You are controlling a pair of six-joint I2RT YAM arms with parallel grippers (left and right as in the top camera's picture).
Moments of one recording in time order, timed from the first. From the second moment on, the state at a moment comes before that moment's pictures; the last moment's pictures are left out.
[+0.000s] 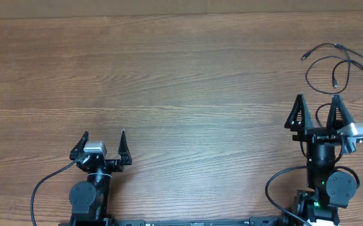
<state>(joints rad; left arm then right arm) -0.04 0.01 0.01 -0.08 -0.02 -0.07 -0.15 0.56 0.13 0.78 -0.13 0.38</state>
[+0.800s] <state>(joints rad) -0.04 0.01 0.01 -0.08 -0.02 -0.07 -0.15 0.13 0.02 0.03 -0.11 0.38</state>
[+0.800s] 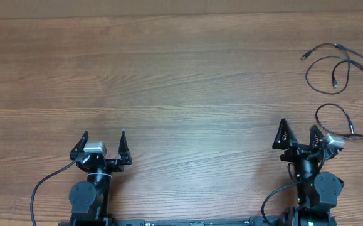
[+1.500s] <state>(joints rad) -0.04 0.01 0.01 -0.08 -0.02 -0.07 -0.10 0.04 0.02 -0.02 -0.12 0.06</state>
